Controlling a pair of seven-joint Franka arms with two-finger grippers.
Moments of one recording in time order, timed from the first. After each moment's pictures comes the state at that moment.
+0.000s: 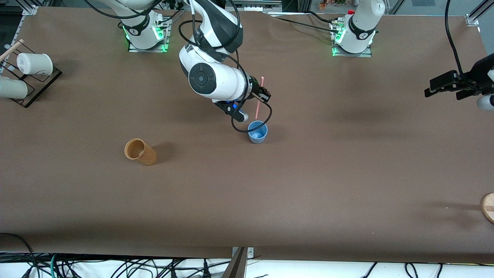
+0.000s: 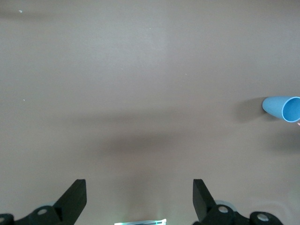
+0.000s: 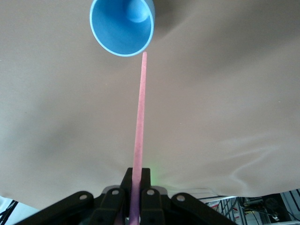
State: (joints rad) left arm -0.01 0.06 0.07 -1.49 -0.11 1.42 0.07; right arm 0.49 0.58 0.32 -1.39 0.45 1.95 1.26
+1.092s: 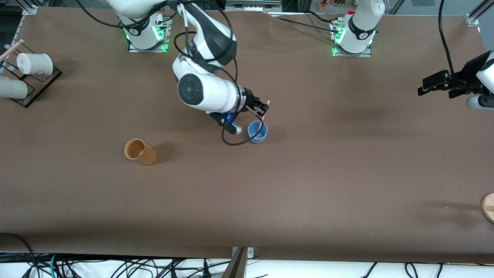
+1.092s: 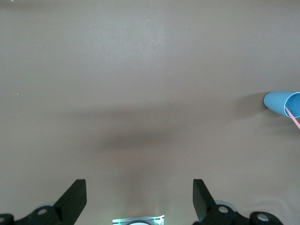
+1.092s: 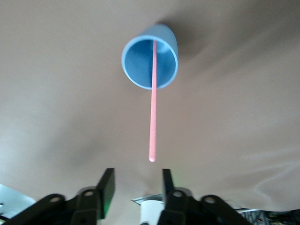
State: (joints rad) left arm -0.02 0.07 0.07 -1.52 -0.11 1.43 0.06; right arm 0.43 0.60 0.32 -1.33 0.45 1.99 1.25
